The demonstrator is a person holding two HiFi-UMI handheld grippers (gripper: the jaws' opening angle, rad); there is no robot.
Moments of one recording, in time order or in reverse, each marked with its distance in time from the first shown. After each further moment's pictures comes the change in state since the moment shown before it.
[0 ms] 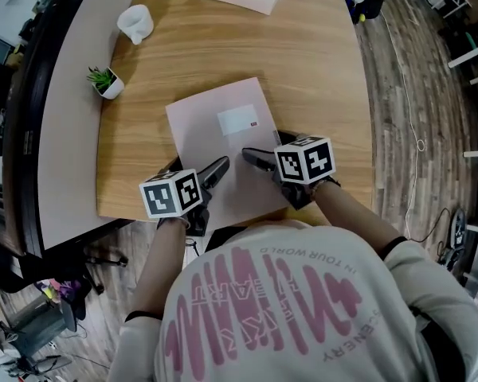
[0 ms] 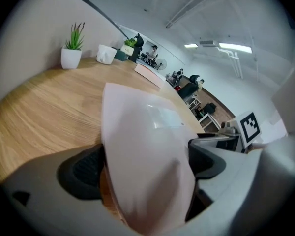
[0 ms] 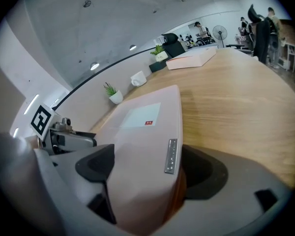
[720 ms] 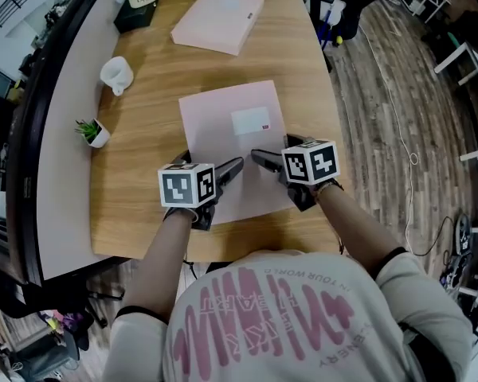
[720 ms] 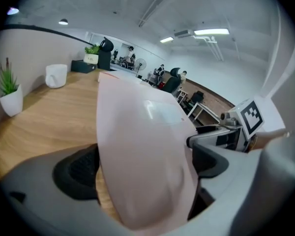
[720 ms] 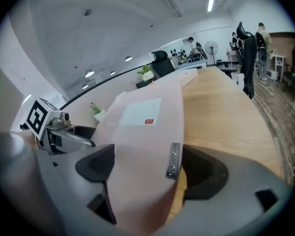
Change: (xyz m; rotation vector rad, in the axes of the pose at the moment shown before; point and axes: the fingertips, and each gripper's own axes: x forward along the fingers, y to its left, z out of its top) left arm 0.078 -0.098 0.082 0.265 -0.007 -0.057; right arm -0.063 -0.096 0.067 -0.005 -0.131 -0.103
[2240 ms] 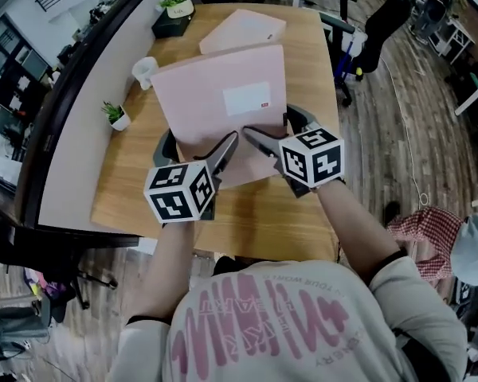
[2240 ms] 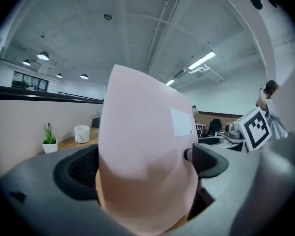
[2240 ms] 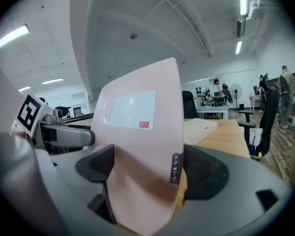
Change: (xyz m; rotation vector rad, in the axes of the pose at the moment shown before) left arm -0.121 -0.069 0.090 0.079 -0.563 0.275; right arm -0.094 0.060 0.102 -0.371 -0.353 0.114
